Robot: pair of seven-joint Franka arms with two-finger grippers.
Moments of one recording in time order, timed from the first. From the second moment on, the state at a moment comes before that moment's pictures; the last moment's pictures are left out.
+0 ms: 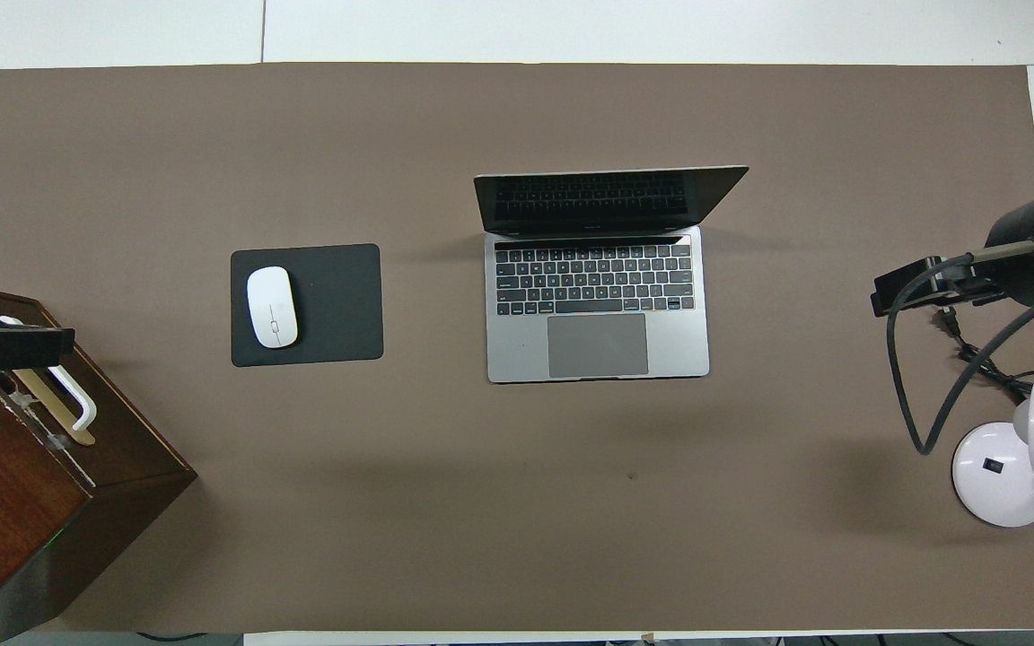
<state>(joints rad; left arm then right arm) -0.06 -0.29 0.01 -1.89 -0.02 1.75 0.16 0.07 -0.02 -0.02 -1.63 0.05 1.54 -0.03</state>
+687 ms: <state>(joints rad) -0.02 -0.19 0.02 -1.77 -0.02 1.72 0.13 0.03 -0.05 -0.02 -1.65 0.05 1.54 -0.03</state>
